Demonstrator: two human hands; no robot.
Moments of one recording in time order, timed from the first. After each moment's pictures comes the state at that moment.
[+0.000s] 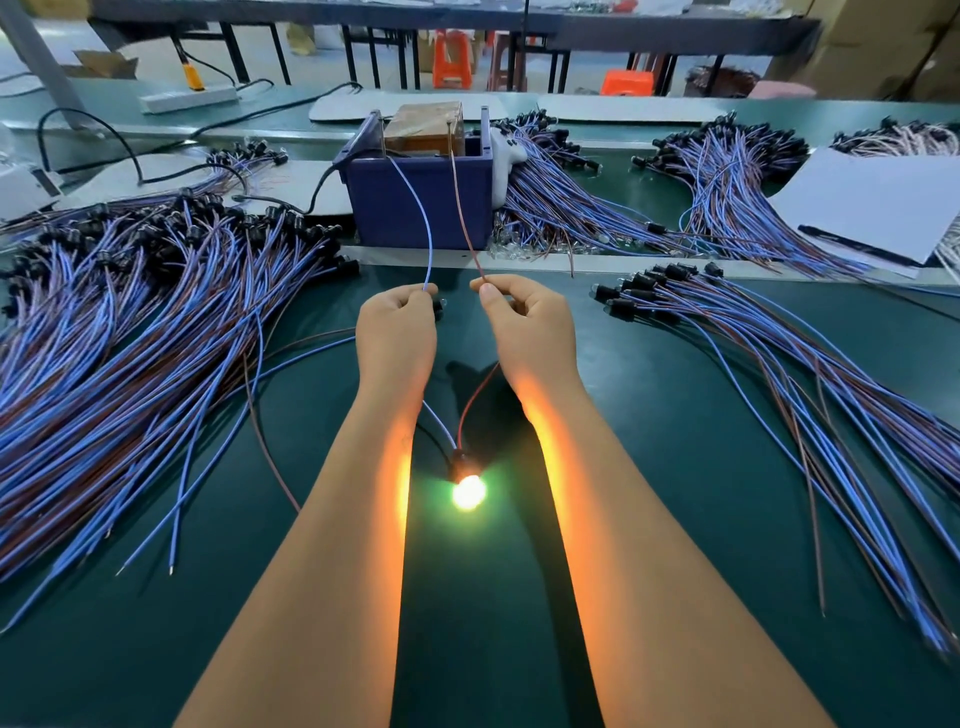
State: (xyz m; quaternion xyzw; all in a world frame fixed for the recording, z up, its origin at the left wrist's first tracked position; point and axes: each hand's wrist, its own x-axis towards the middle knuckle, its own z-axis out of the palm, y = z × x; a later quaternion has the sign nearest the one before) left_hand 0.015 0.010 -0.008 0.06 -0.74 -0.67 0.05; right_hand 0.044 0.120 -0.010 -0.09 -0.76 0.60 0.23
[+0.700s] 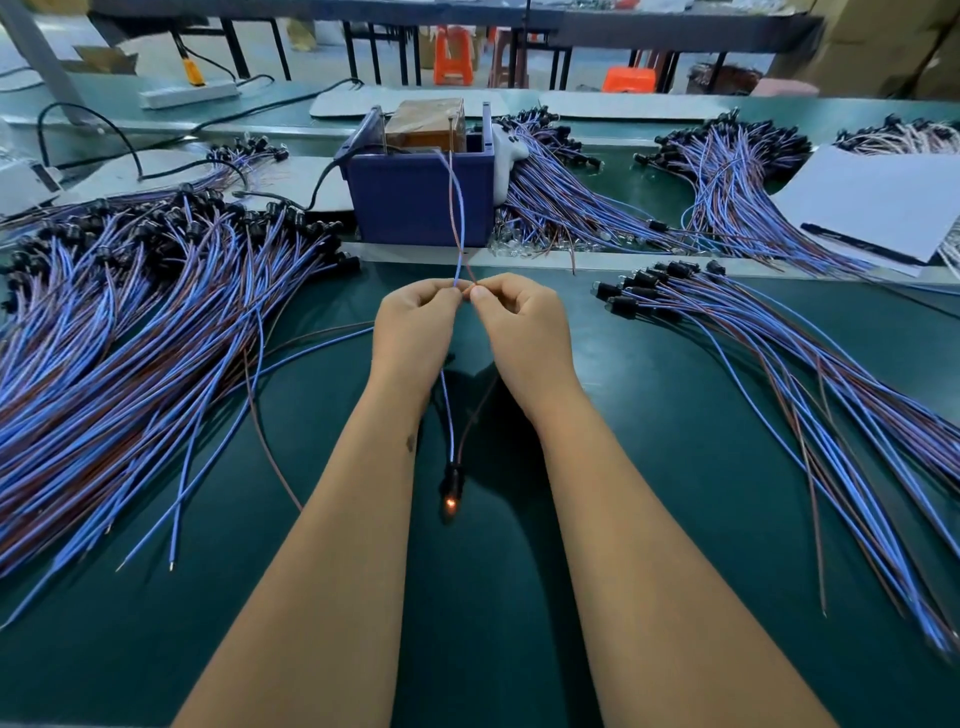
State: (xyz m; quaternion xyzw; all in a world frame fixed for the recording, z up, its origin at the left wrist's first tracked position) left_hand 0.021 0.017 -0.004 0.00 -0.73 -0.68 0.01; right_hand 0.047 0.115 -0.006 -0.06 -0.78 0.58 0.22
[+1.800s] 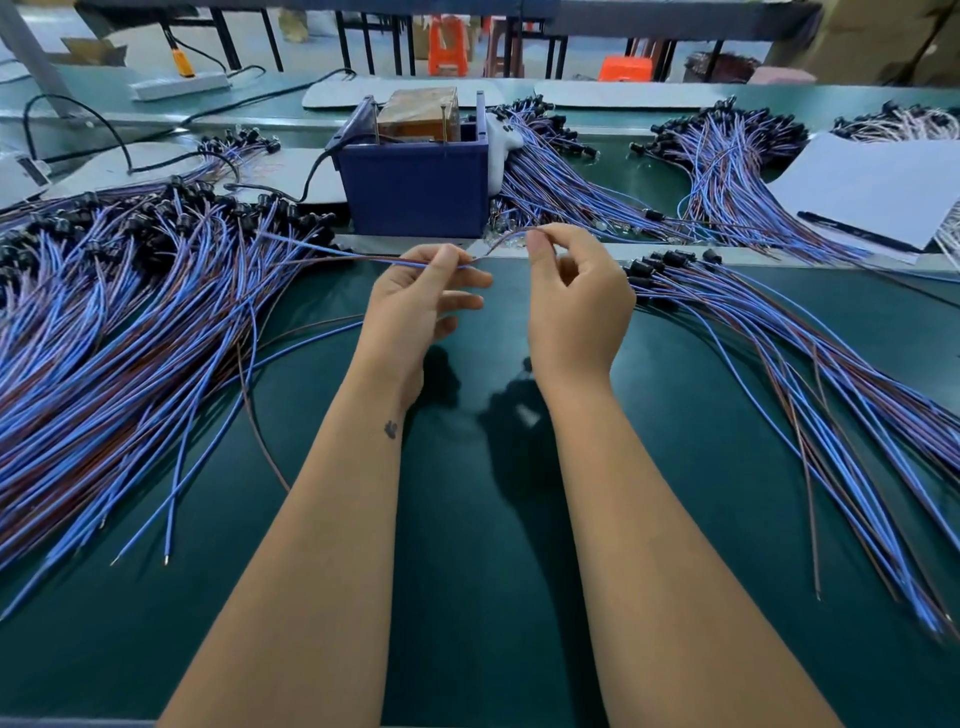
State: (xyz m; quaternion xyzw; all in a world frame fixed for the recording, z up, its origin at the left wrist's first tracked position) left_hand 0.027 0.013 0.005 -0.09 -0.65 -0.76 -0.04; right_hand 0.056 0.133 0.008 -0.15 -0.76 0.47 0.42
